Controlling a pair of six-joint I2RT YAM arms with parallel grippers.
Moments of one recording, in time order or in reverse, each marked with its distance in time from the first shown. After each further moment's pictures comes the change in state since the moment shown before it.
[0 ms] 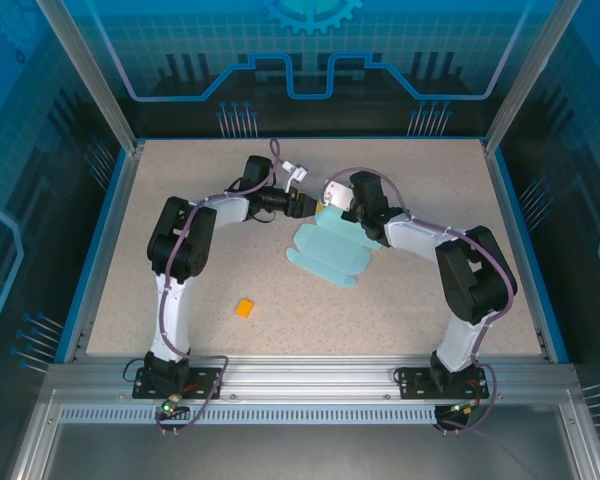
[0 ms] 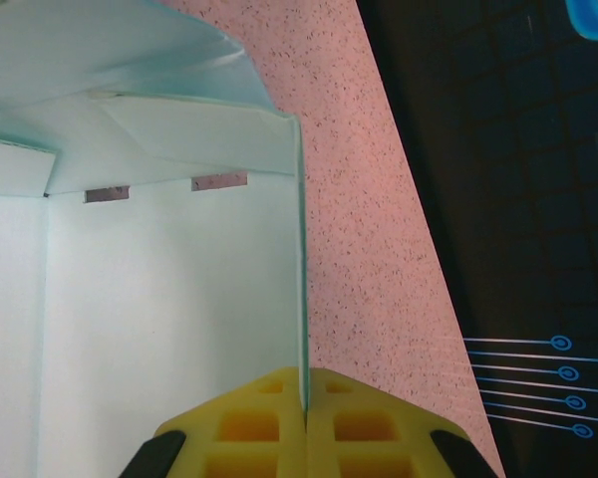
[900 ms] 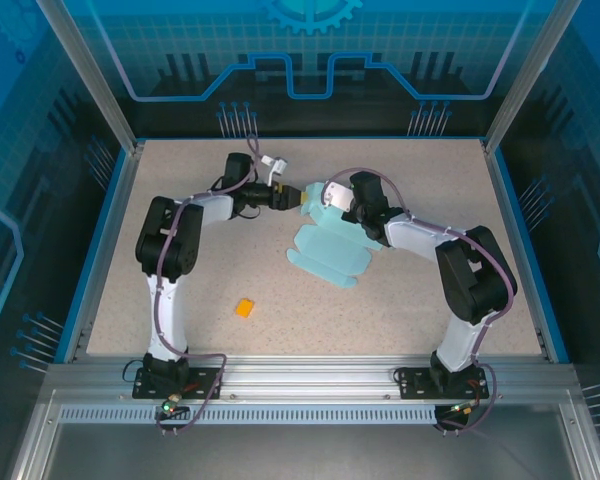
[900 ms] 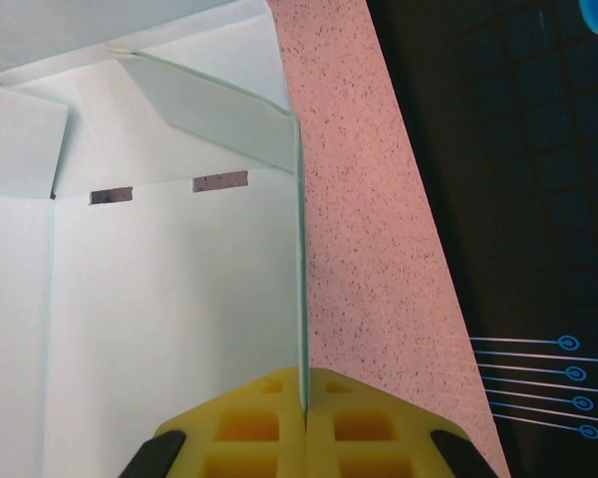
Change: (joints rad) left arm 0.111 -0.034 -0.064 0.092 -0.039 -0.093; right arm 0.000 0.000 0.000 -0.011 -0.004 0.000
